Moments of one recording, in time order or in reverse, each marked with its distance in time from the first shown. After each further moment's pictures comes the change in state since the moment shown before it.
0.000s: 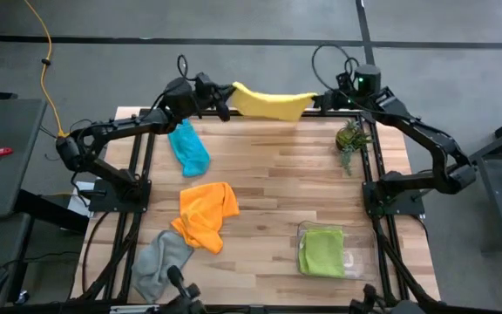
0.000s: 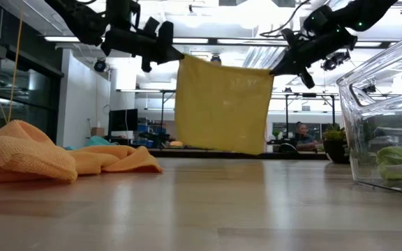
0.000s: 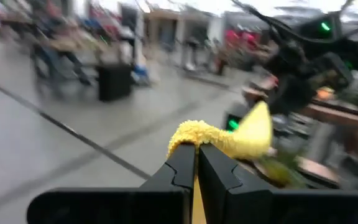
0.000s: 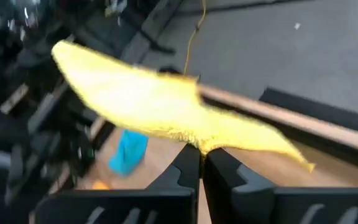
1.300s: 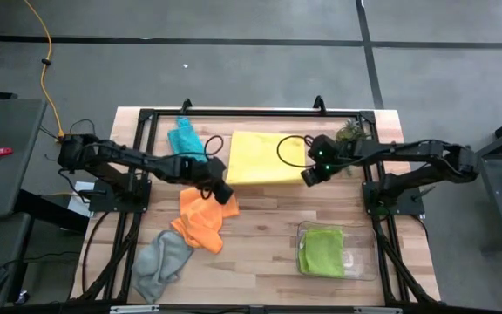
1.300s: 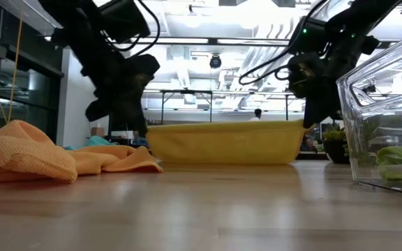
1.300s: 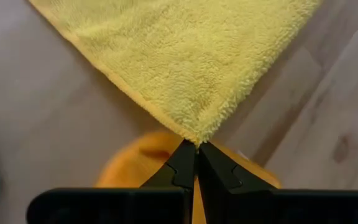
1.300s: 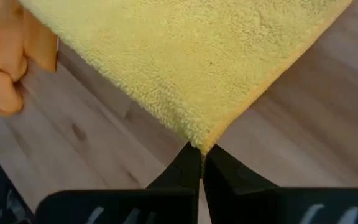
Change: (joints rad) left arm -0.659 0.002 -0.182 -0.762 -0.305 -0.636; right arm 0.702 -0.001 -0.276 -0.317 0.290 0.309
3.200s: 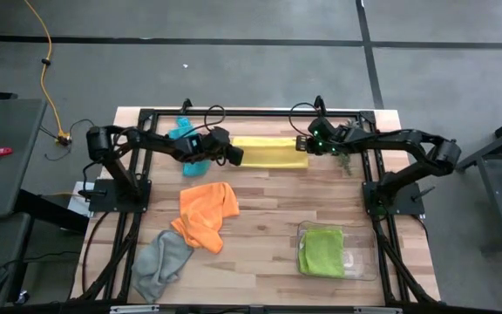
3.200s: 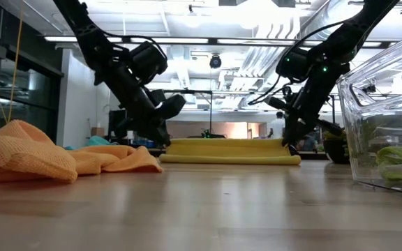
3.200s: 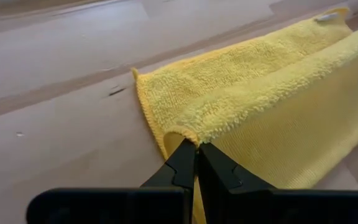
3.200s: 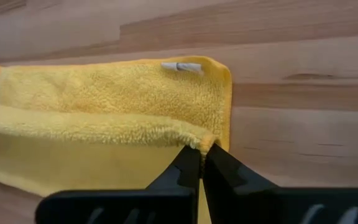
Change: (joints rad) left arm 0.358 0.247 0.043 0.365 -0.110 0.110; right arm -0.264 0.209 0.000 0.299 0.354 0.197
